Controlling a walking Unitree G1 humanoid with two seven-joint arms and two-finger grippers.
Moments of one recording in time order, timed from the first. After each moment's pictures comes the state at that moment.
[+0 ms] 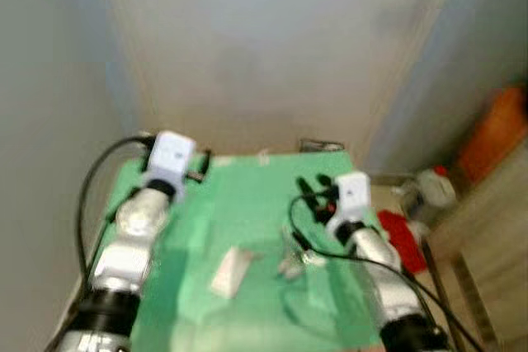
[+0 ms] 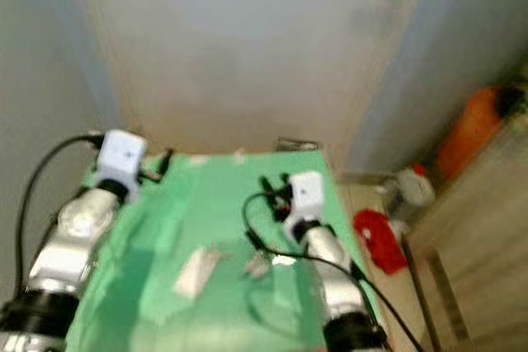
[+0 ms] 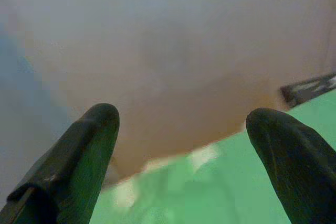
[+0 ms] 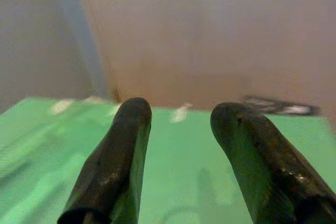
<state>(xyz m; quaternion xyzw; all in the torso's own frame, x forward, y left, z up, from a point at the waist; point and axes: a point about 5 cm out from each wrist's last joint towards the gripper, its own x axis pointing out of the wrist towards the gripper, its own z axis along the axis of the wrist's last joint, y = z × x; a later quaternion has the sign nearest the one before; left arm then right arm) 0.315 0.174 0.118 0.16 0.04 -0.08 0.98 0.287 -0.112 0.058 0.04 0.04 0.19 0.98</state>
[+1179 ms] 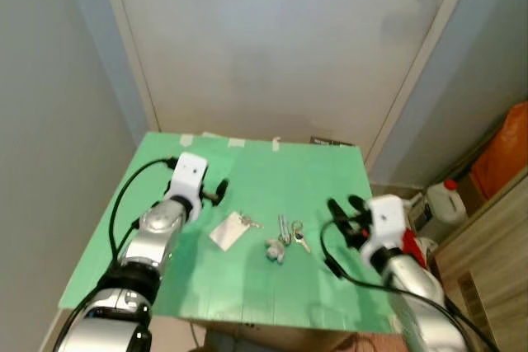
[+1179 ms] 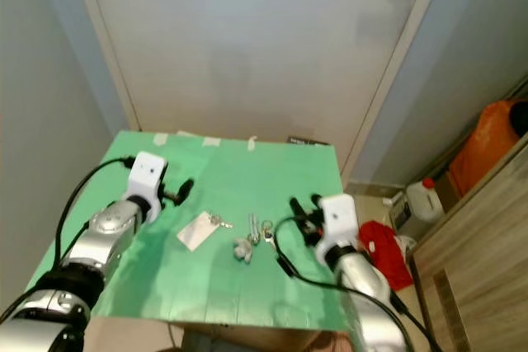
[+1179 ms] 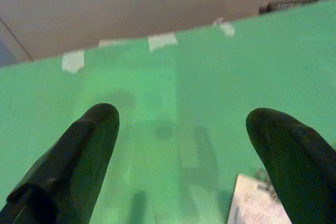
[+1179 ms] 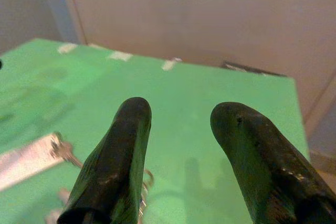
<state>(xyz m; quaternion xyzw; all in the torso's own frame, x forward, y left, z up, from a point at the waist) 0.329 0.174 0.050 0.10 0.18 -0.13 0.97 0.241 -0.162 0.047 0.00 0.08 0.16 0.98</state>
